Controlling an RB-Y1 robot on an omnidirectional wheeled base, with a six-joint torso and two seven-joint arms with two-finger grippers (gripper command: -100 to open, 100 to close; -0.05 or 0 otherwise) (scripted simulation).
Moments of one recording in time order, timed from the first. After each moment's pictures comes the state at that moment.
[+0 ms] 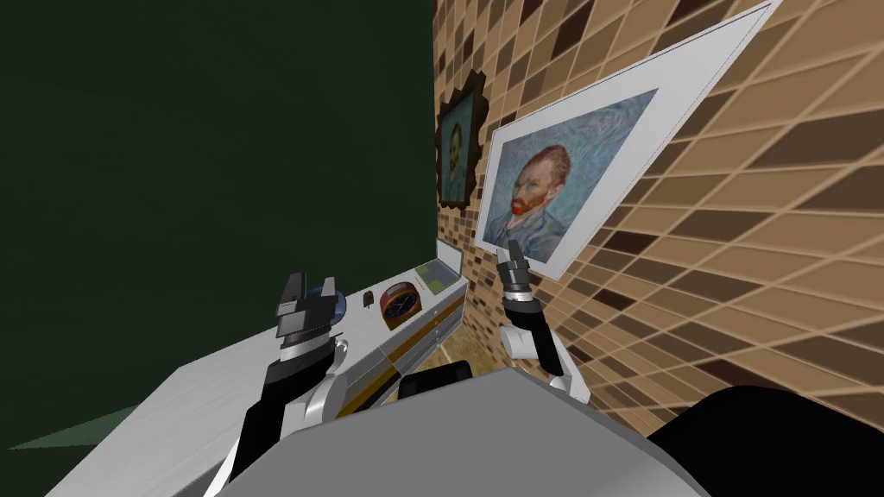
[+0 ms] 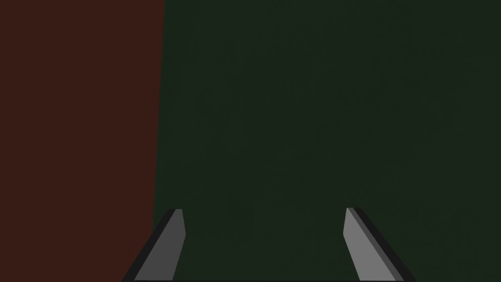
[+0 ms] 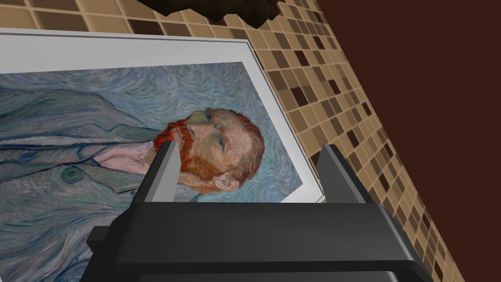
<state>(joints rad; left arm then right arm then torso) 0.51 0.02 0.00 -2.23 0.08 -0.54 -0.10 0.45 -0.02 -0.06 -2.32 0.07 -0.46 0.04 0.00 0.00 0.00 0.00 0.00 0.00</state>
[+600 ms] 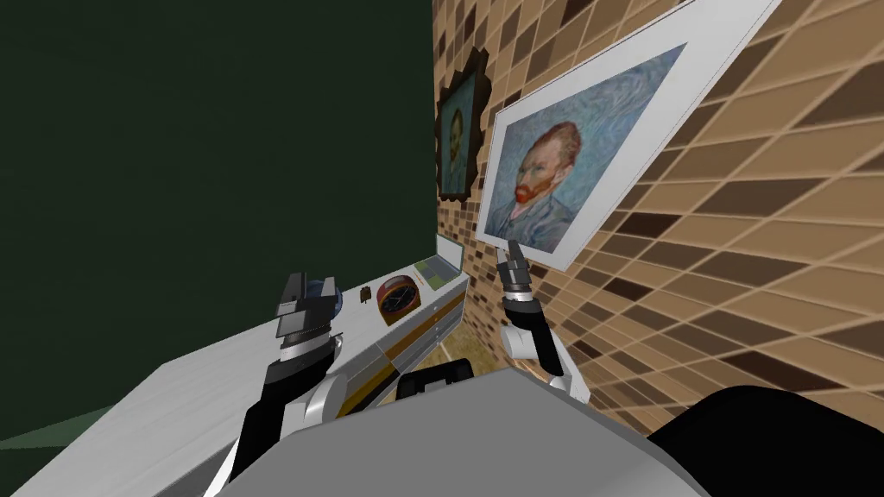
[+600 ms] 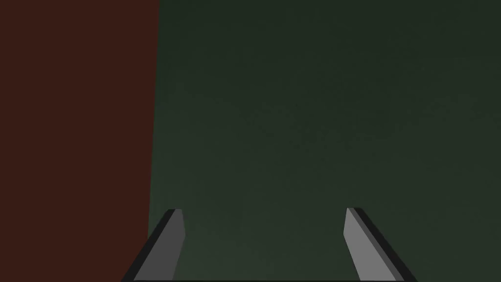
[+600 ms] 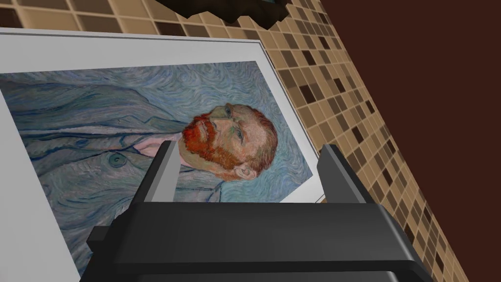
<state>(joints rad) 0.51 0.02 0.00 -2.23 0.08 -0.54 -0.10 0.45 -0.02 -0.06 -2.32 0.07 -0.46 0.04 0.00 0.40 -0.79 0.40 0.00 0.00</state>
